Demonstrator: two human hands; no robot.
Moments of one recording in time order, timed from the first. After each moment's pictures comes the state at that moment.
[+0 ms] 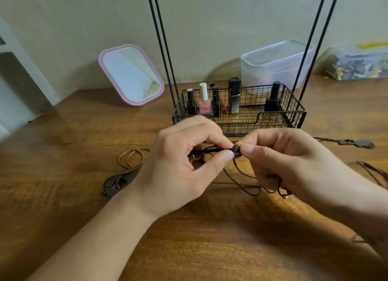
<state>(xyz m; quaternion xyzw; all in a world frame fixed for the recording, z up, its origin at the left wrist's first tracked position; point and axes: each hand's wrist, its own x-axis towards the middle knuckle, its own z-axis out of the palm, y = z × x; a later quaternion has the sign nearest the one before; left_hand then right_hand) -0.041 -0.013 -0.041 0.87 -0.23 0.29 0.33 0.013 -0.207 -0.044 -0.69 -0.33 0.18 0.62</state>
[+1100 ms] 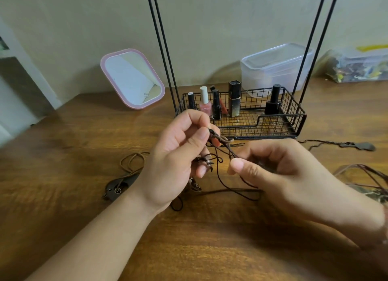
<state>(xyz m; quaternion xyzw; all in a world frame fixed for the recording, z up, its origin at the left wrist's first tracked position) -0.040 -0.015 -0.042 0.70 -0.10 0.10 0.70 0.012 -0.204 -0.054 -0.75 -0.40 0.06 0.52</state>
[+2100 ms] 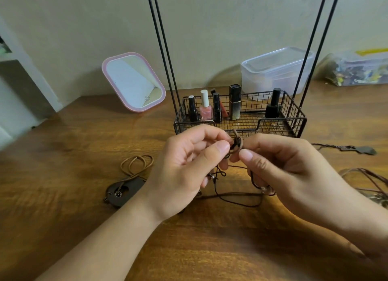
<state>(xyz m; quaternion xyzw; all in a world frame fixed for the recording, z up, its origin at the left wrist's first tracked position) -0.043 -0.017 -0.045 0.77 -0.13 0.10 0.62 0.011 -0.205 -0.049 -0.73 -0.42 0.02 0.54</state>
